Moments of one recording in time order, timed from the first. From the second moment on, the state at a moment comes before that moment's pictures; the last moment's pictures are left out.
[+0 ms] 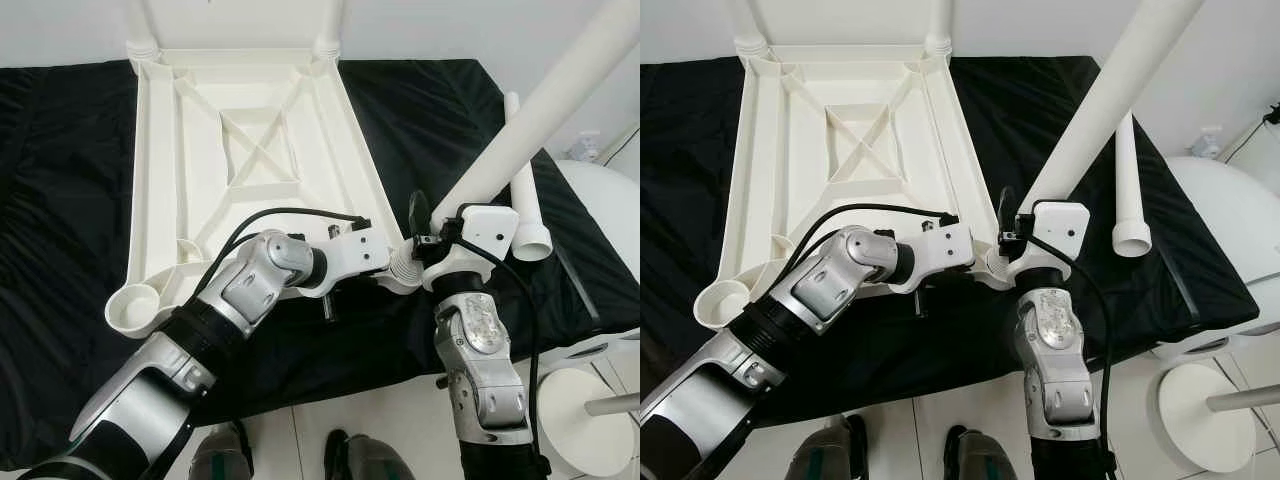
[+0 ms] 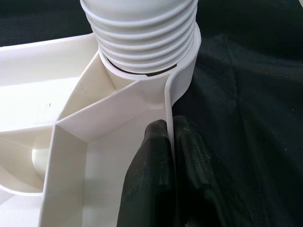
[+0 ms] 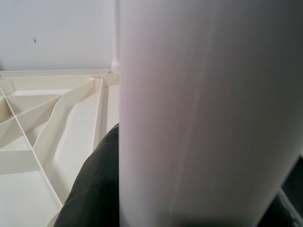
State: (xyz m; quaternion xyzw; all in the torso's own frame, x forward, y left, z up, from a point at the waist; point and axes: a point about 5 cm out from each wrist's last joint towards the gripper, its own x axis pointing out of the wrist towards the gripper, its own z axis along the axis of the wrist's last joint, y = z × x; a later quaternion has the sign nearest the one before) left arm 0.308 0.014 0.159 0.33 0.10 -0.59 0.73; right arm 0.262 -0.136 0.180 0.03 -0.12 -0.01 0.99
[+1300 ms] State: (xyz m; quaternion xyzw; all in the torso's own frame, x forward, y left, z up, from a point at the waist) left arm 0.309 0.014 0.164 0.33 0.09 -0.59 0.73; right arm 0.260 -0.136 0.159 0.04 -0.06 -0.01 1.00
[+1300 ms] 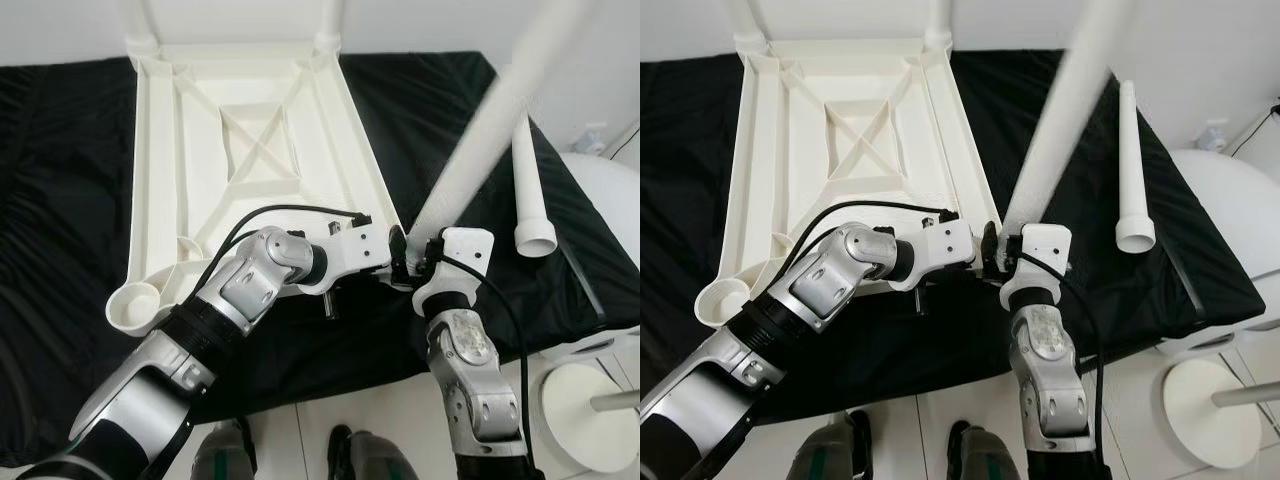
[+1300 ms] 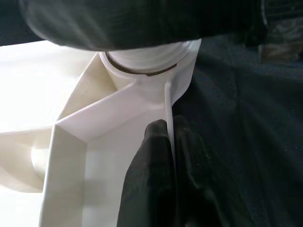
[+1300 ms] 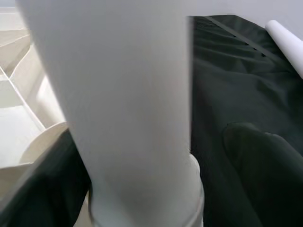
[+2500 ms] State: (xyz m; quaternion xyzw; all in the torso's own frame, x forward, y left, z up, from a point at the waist) left arm 0.310 0.015 0.164 0.33 0.09 -0.59 0.73; right arm 0.265 -0.144 0.155 0.04 -0.05 0.00 1.00
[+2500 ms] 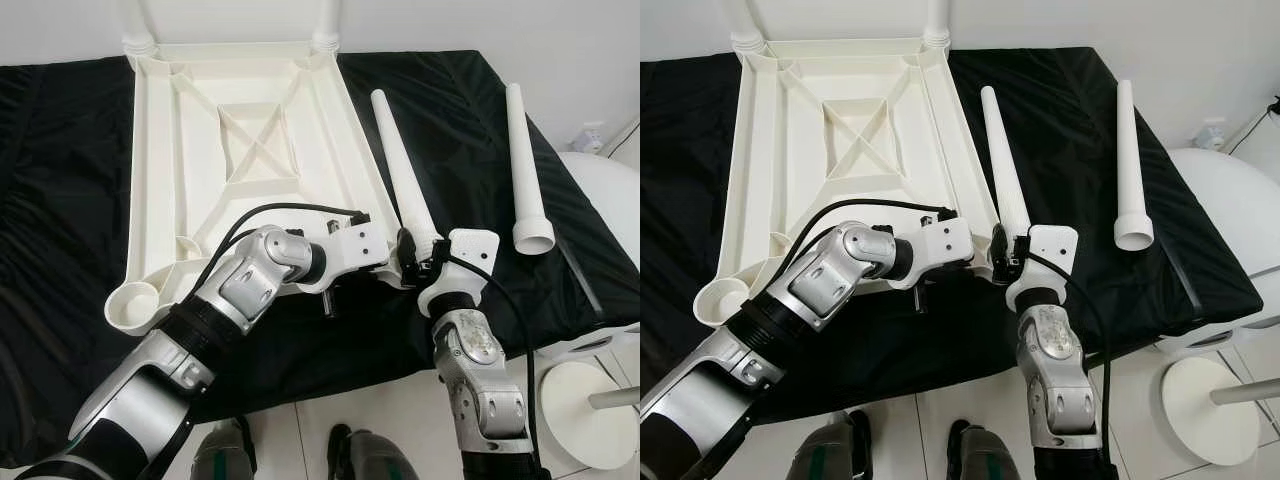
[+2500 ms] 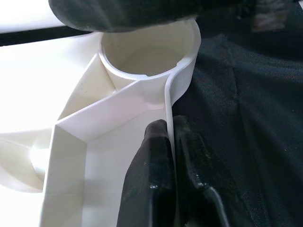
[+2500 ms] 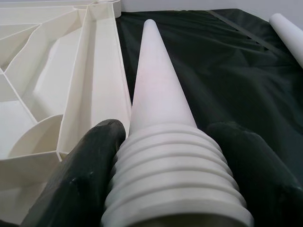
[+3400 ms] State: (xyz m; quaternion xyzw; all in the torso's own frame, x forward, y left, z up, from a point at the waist) left arm 0.338 0.043 0.214 0.18 0.02 -0.53 0.83; right arm 0.297 -0.173 0.171 0.03 -0.10 -0.01 0.99
